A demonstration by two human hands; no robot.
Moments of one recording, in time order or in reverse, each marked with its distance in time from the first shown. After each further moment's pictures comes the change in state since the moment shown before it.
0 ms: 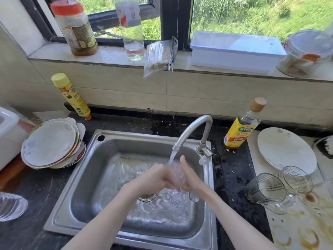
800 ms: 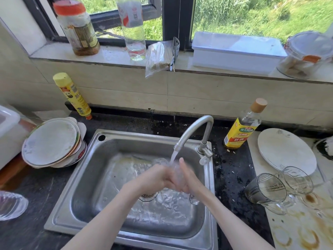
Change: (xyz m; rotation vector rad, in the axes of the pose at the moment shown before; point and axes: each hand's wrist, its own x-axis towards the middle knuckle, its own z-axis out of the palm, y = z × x) left_hand -0.005 0.006 -0.004 -0.009 -0.004 0.004; right_hand 0.010 0.017 0.006 -0.003 0.008 -0.091
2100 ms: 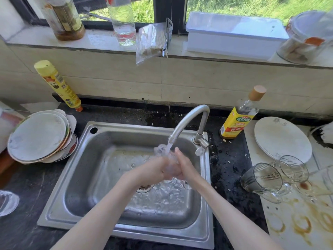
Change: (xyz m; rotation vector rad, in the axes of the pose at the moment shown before) left_hand 0.019 -0.010 0.008 0.006 -0.047 -0.020; right_hand 0.005 -0.004 -0.001 0.066 0.029 0.003
